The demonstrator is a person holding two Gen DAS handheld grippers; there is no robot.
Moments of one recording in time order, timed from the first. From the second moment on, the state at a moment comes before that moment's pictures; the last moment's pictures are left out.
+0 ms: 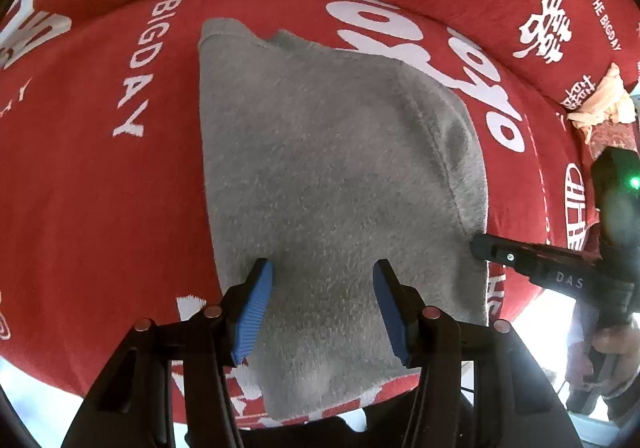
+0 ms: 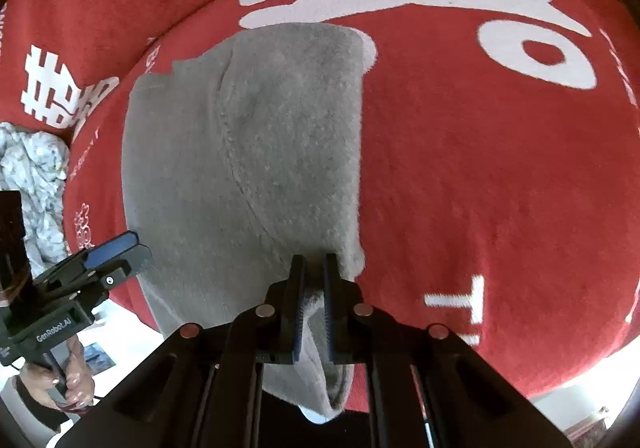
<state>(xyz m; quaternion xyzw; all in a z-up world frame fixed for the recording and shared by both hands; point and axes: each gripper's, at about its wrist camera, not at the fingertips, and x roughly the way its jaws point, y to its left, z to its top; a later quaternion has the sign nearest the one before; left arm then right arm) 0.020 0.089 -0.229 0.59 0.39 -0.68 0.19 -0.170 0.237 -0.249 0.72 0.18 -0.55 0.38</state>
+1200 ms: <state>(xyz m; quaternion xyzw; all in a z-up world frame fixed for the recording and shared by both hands) 0.035 0.111 -0.133 0.63 0.29 -0.66 0.28 -0.132 0.226 -0.127 0.66 0.25 -0.62 0.34</state>
